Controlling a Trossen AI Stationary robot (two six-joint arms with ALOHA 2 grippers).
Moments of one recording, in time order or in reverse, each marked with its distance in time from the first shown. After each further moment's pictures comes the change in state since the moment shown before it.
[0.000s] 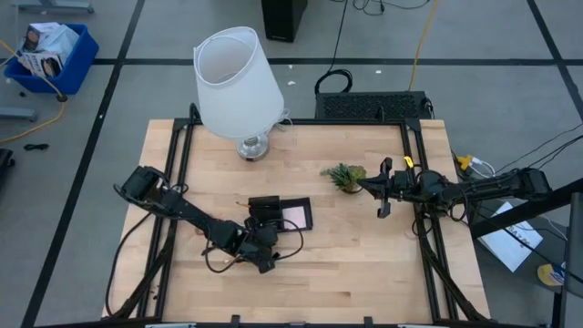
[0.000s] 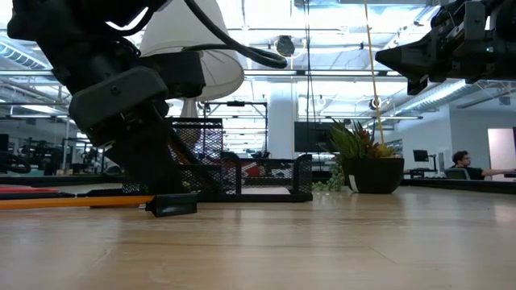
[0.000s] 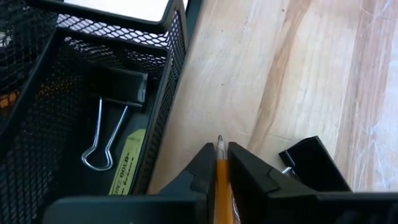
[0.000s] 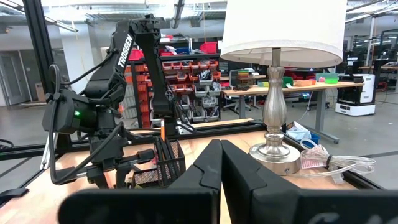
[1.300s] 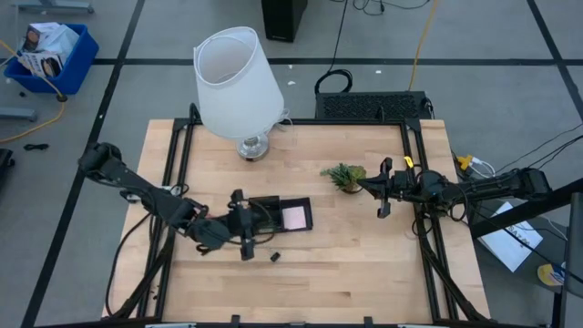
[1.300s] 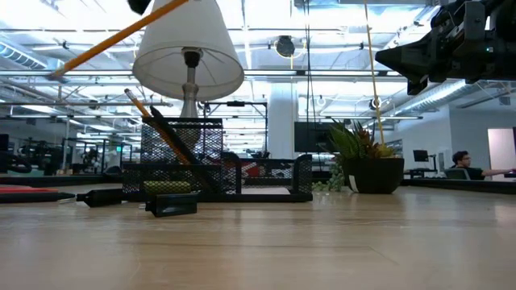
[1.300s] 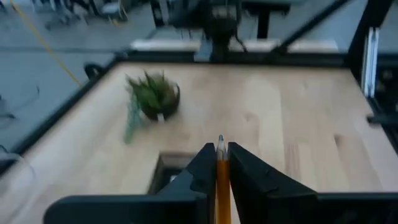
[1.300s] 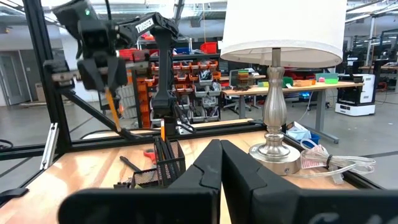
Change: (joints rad) left arm -0.059 -0.521 0.000 0.070 -0.320 0.441; right arm 0.000 0.000 0.000 0.000 0.000 0.000
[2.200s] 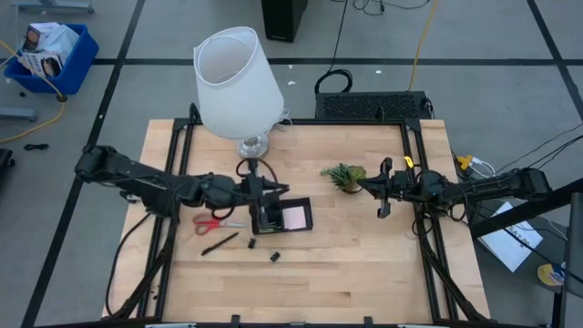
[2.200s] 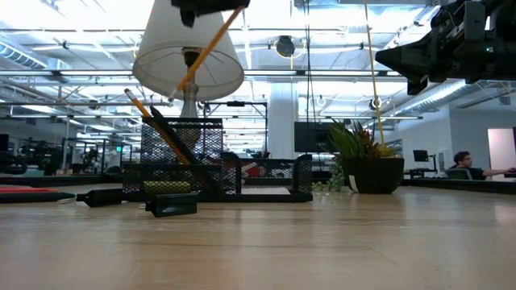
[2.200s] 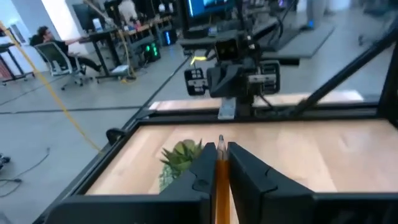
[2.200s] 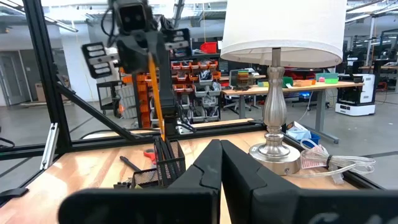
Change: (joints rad) left arm 0.325 -0.011 -0.102 0.446 0.302 0.359; right arm 0.000 0.000 0.000 0.000 0.000 0.000
